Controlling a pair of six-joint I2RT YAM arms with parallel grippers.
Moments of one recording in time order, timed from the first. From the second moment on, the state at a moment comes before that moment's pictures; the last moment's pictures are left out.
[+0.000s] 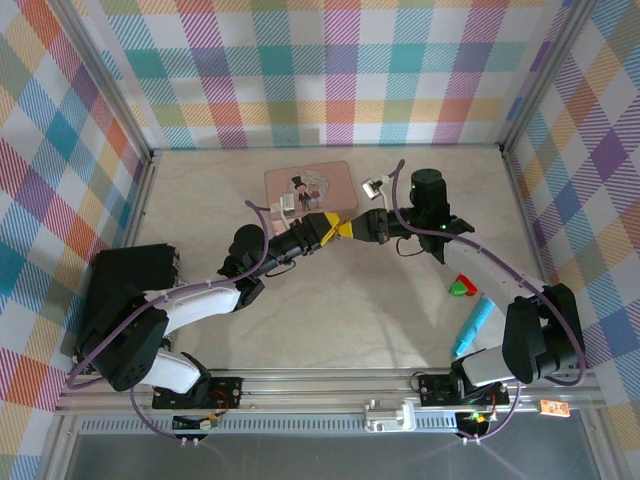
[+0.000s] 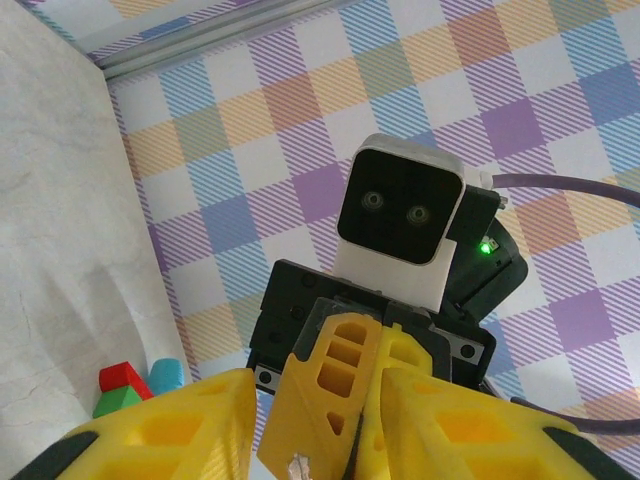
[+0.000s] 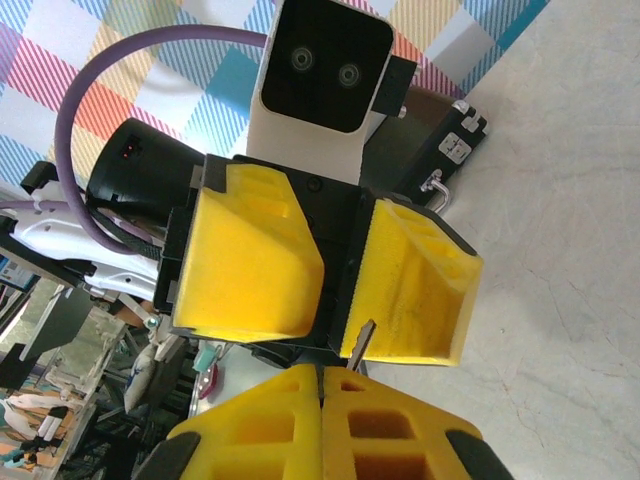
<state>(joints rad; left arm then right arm) -0.67 1.42 0.66 0.91 0.40 -1.31 0.38 1.42 0.99 0.04 -1.22 0.52</state>
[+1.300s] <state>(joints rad) -0.69 1.21 0.80 0.25 0.17 -0.55 0.54 1.22 0.71 0.25 -0.67 0.67</state>
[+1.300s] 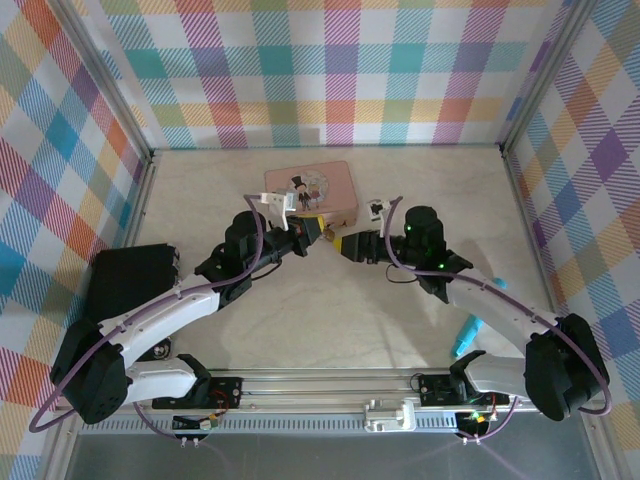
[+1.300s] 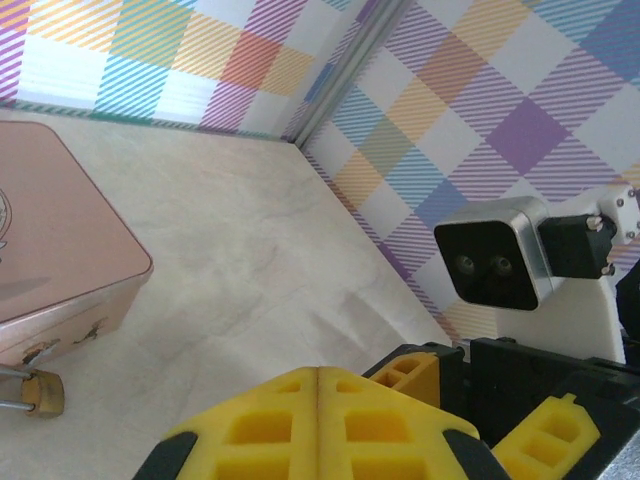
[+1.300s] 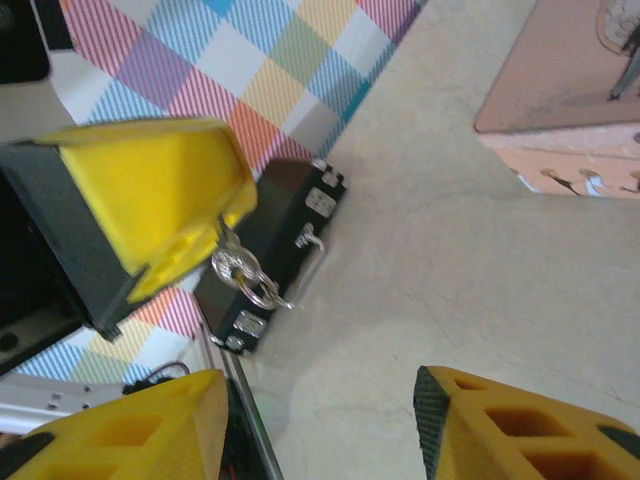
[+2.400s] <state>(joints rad) -0.69 1.22 0.72 0.56 0.22 -0.79 0.60 1.37 0.66 0.85 -0.66 0.96</state>
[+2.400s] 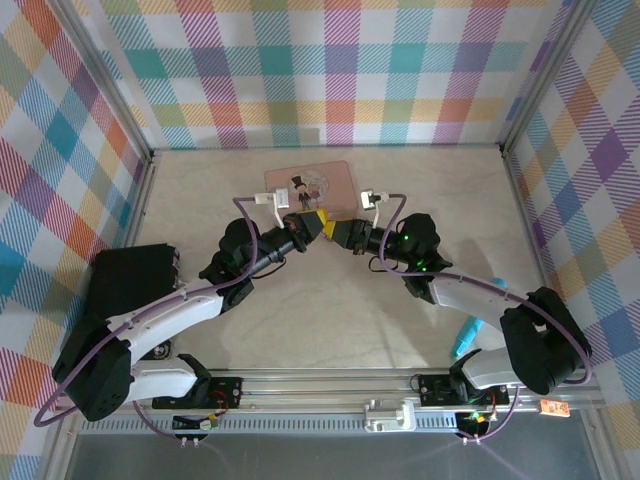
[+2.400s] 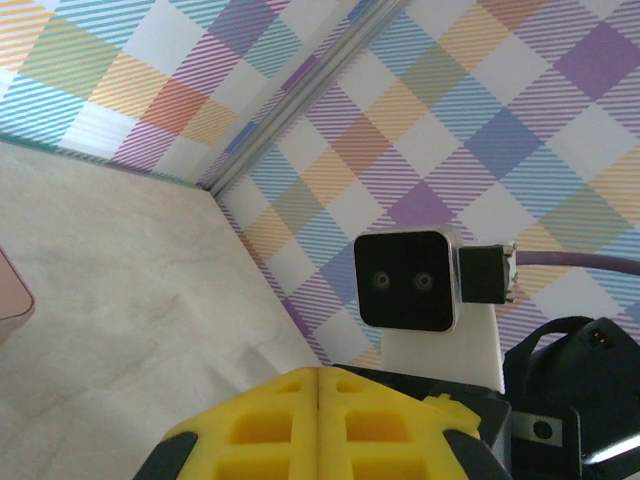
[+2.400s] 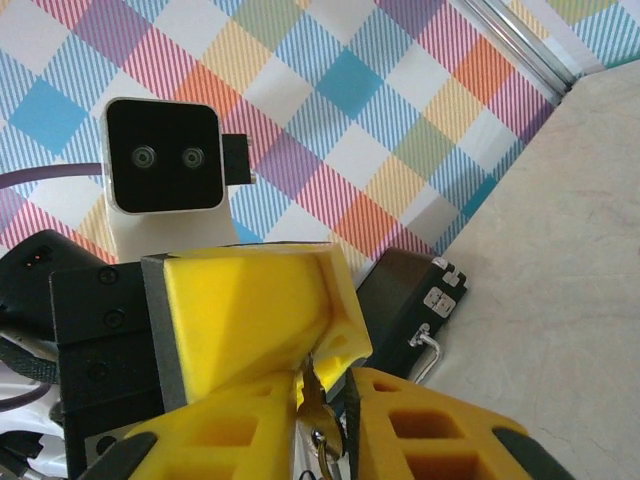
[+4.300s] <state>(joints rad) -0.66 1.54 0.77 0.08 -0.09 -0.91 0.47 1.17 0.69 -0.11 -0.40 0.46</state>
